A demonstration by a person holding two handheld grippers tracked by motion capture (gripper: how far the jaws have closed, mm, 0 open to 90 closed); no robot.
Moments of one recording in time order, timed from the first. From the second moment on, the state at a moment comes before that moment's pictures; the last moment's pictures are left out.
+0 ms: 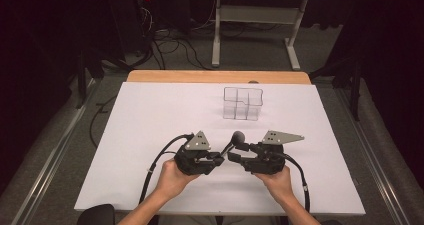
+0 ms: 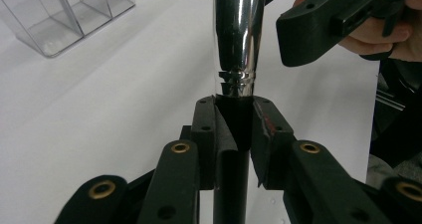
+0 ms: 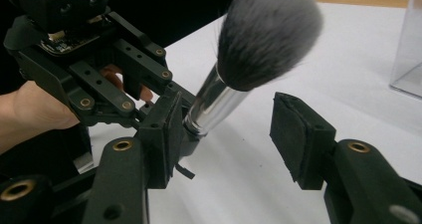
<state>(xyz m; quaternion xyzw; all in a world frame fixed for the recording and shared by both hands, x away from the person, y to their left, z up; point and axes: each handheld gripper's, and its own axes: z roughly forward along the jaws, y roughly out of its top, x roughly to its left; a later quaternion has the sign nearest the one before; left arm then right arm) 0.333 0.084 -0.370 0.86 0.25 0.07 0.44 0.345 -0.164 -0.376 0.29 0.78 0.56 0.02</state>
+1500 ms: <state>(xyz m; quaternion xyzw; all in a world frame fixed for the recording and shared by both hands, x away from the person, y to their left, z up) 0.332 0.073 -0.374 0.86 0.23 0.07 0.45 0.346 -0.163 -0.378 0.29 0.76 0.57 -0.01</state>
